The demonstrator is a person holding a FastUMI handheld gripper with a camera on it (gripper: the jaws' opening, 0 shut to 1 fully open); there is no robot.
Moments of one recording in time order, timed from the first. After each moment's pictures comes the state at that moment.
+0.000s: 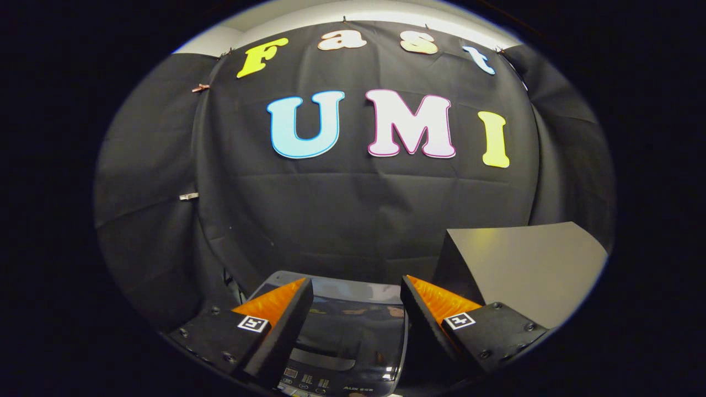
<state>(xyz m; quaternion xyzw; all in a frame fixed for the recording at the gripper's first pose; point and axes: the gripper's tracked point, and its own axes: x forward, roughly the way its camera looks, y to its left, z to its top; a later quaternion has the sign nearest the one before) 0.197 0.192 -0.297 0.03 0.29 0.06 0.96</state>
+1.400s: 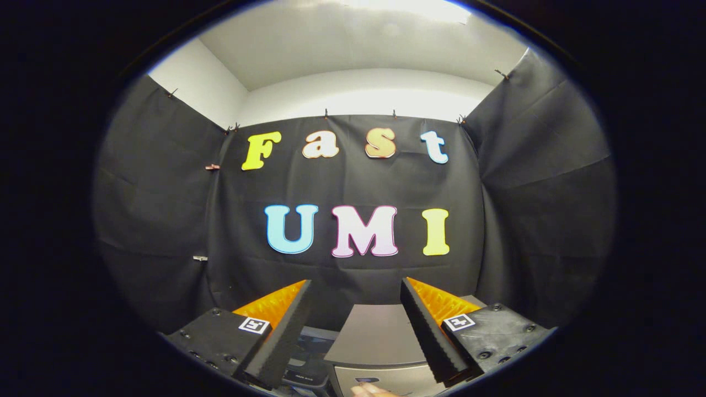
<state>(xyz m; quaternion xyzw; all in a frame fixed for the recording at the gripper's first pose) 0.047 0.019 -0.022 0.01 0.06 0.04 1.00</state>
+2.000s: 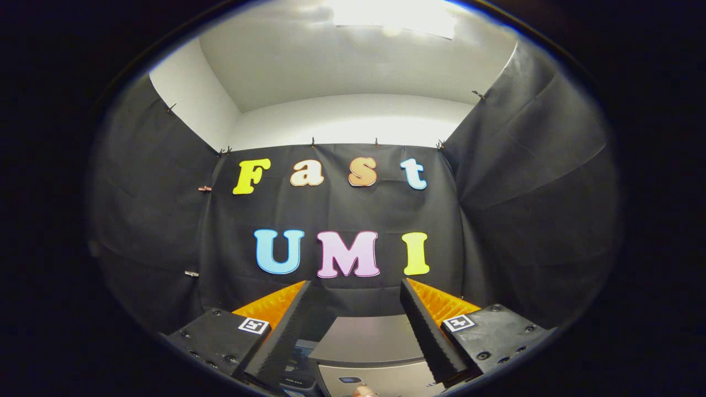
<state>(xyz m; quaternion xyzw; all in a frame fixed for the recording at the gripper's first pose) -0.001 -0.019 0.014 0.02 -0.01 0.00 1.00</state>
